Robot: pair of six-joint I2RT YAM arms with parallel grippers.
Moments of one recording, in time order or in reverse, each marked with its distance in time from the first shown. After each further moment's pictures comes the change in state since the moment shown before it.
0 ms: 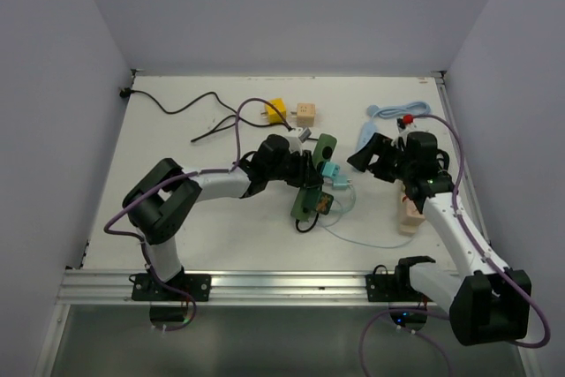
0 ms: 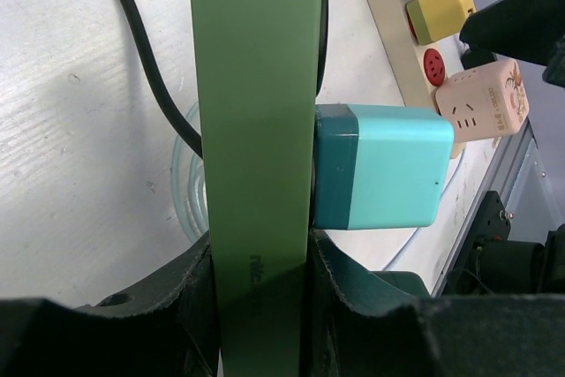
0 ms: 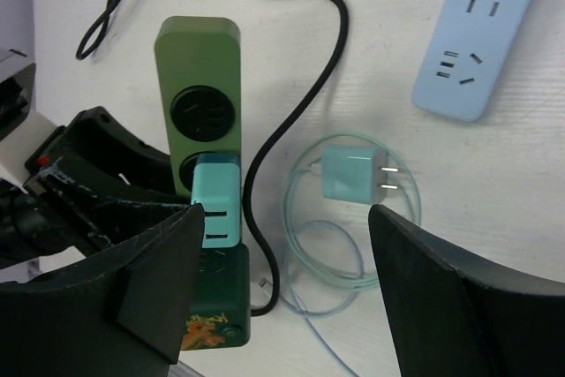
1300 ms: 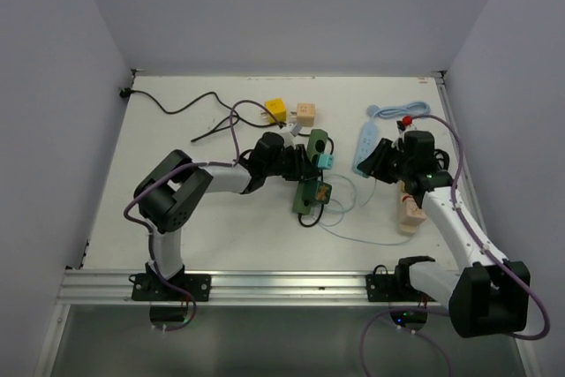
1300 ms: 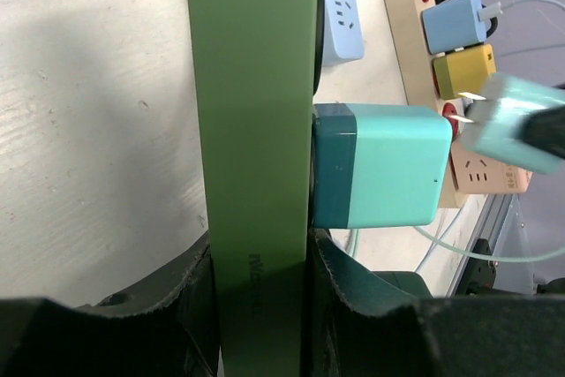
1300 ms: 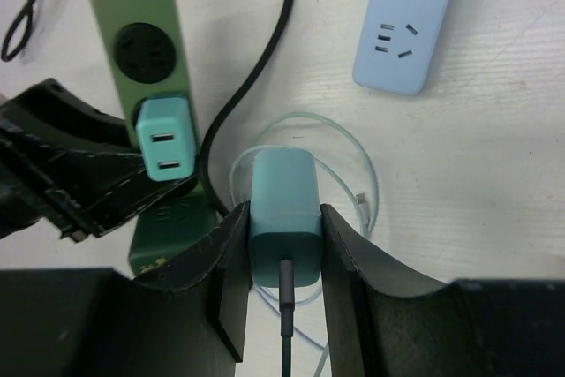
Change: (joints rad) left arm 0.069 0.114 0.007 0.124 0.009 -0.127; right arm -0.003 0.030 0.047 -0.107 0.073 -0.033
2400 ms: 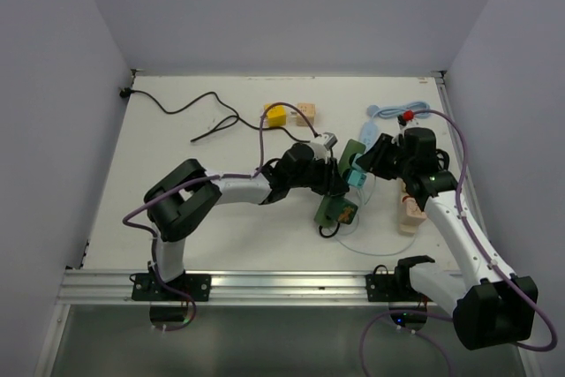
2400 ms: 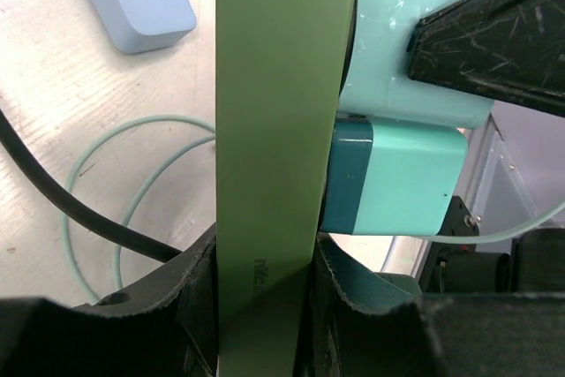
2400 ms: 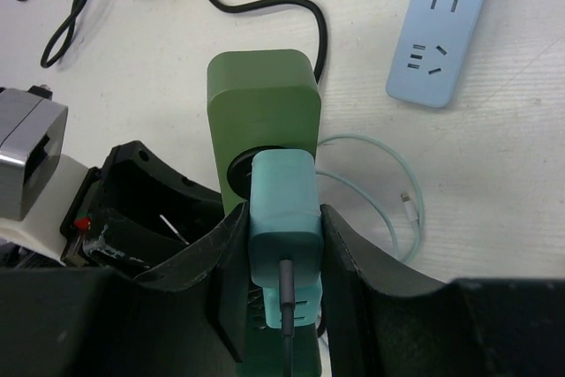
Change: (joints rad) left arm -0.213 -0.001 0.128 -0.077 -0.094 0.093; right arm 0.050 -0.050 0.045 -0.044 0.061 0.025
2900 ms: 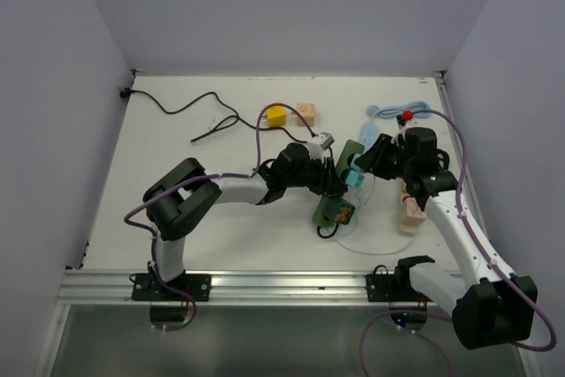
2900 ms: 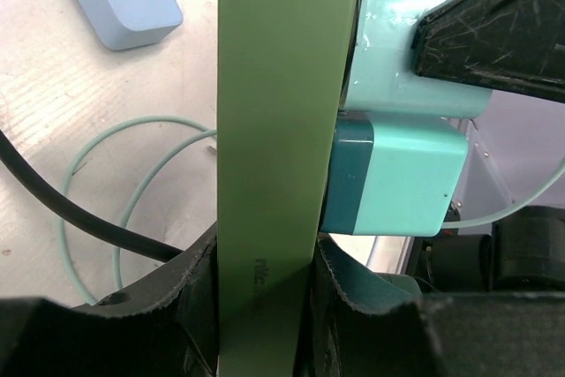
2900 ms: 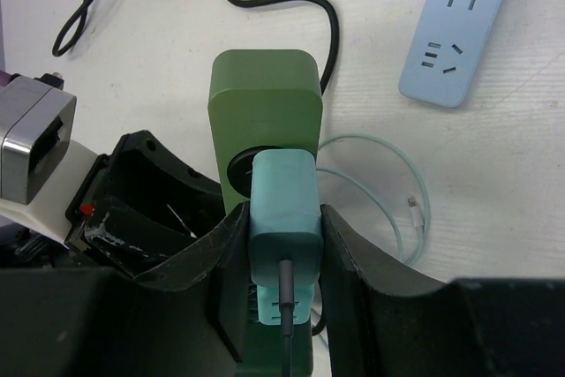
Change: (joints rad) left arm 0.041 0.001 -0.073 0.135 0.109 -0.021; right arm -0.008 0.000 0.000 0.005 -0.064 -0.013
